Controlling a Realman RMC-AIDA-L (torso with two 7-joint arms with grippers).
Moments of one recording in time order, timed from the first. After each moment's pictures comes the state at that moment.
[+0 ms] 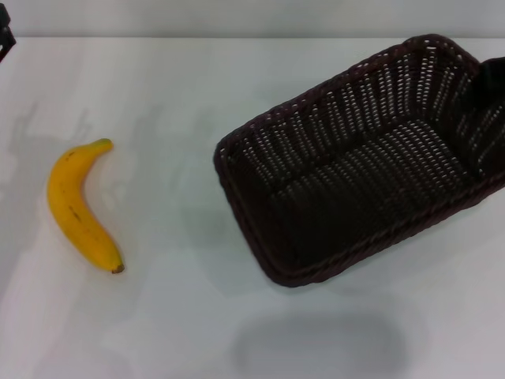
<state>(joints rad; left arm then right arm) 0.03 -2.08 1.50 1.09 -2.83 -0.70 2.72 0.85 2.02 -0.83 -1.27 -2.73 -1.71 2.84</state>
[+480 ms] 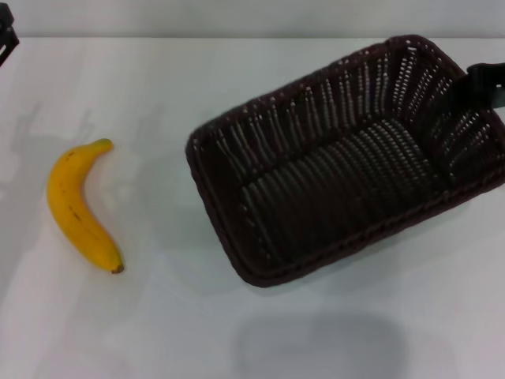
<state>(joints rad) 0.03 -2.08 1.51 1.09 -2.83 -0.70 2.72 0.70 2.03 -0.85 -1.27 -2.46 -1.59 2.84</state>
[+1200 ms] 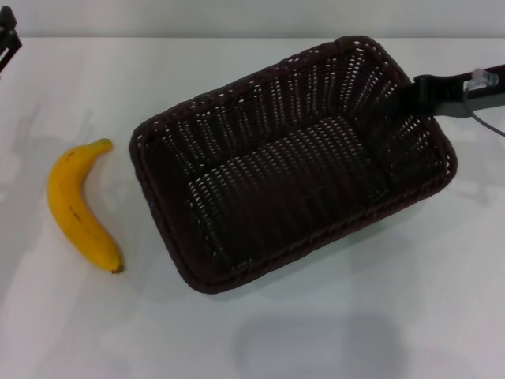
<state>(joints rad) 0.03 -2.08 1.51 1.08 -2.82 -0.70 2.72 0.57 2.03 -1.12 -1.22 -2.19 -1.32 2.84</state>
